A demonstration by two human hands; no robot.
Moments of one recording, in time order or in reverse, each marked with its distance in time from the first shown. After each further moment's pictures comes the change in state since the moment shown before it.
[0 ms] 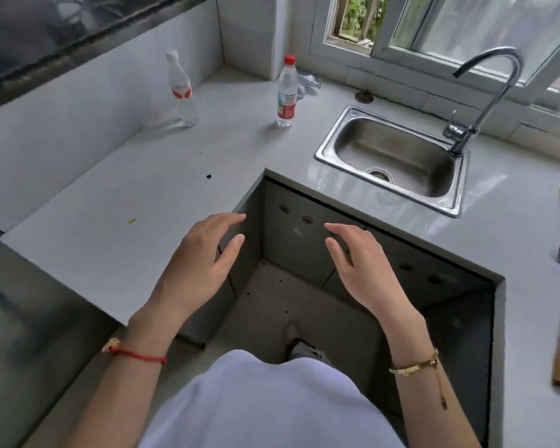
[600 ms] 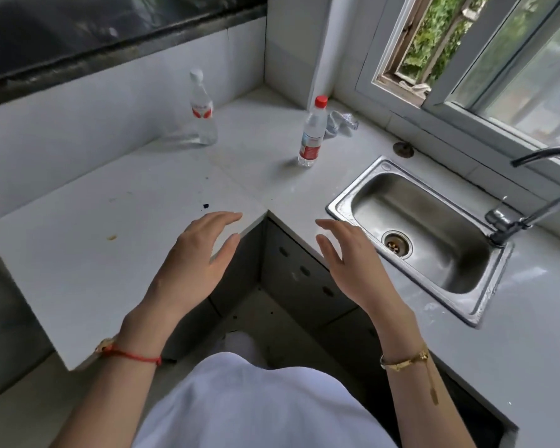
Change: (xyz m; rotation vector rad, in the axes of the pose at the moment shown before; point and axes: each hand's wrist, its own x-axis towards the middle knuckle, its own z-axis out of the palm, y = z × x) left_hand 0.147 0.029 0.029 -0.022 0.178 -0.210; right_hand 0.203 0.045 -0.045 -0.001 -0.141 -0.249
